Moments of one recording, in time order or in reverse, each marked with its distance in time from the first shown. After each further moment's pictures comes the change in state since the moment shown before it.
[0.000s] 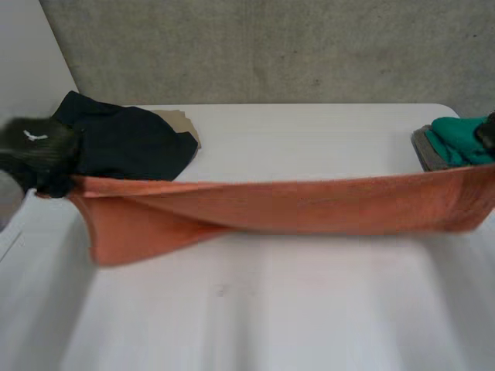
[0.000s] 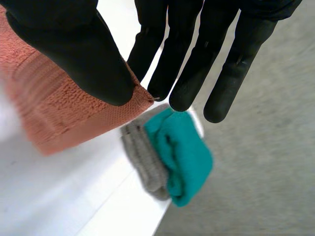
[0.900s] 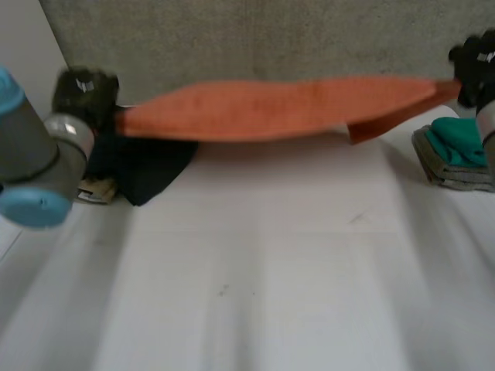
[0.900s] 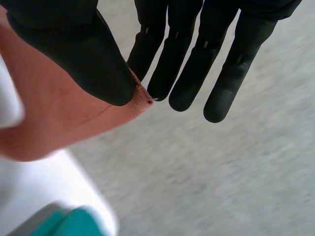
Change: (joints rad) left arm -0.160 -0.497 0.390 0.343 -0.162 -0.113; right arm 0.122 0.342 -0.067 -0.831 0.079 0.284; left_hand 0.000 0.002 0.003 0.004 0.000; right_hand 0.000 0.000 0.005 0.000 0.009
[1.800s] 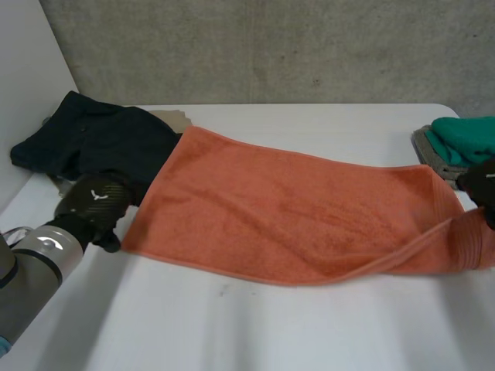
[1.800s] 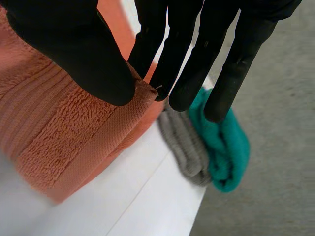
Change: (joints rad) left arm 0.086 0.341 -0.650 -0.023 0.269 0.197; right arm -0.165 -0.318 0.406 0.484 -0.107 -0.289; left_hand -0.676 -0.737 -0.730 -0.753 -0.698; right_hand 0.000 0.000 0.000 0.000 0.000
